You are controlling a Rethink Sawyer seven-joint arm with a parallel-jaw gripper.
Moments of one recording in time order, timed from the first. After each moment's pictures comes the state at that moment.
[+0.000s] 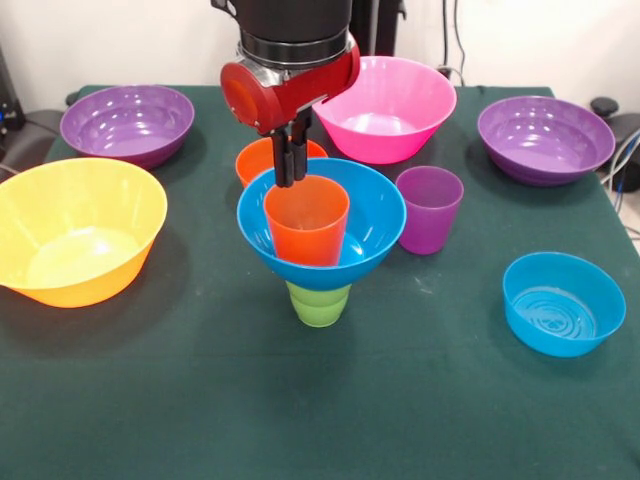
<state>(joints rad) -0.60 -0.64 0.59 1.37 -0.55 0.99 1.06</state>
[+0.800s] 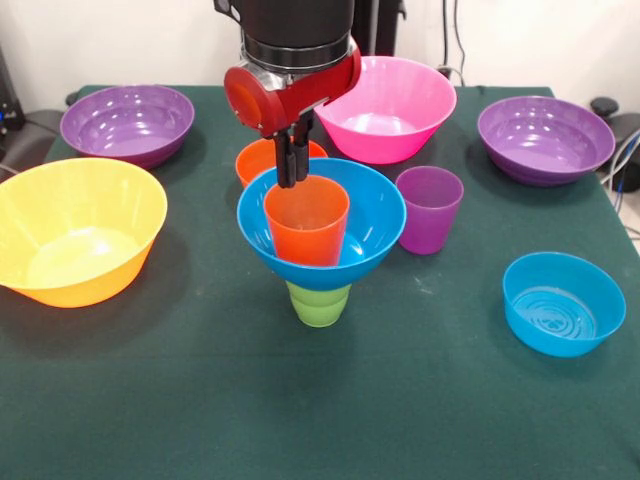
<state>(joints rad) -0.60 -0.63 0.59 1.37 -0.55 0.99 1.06</state>
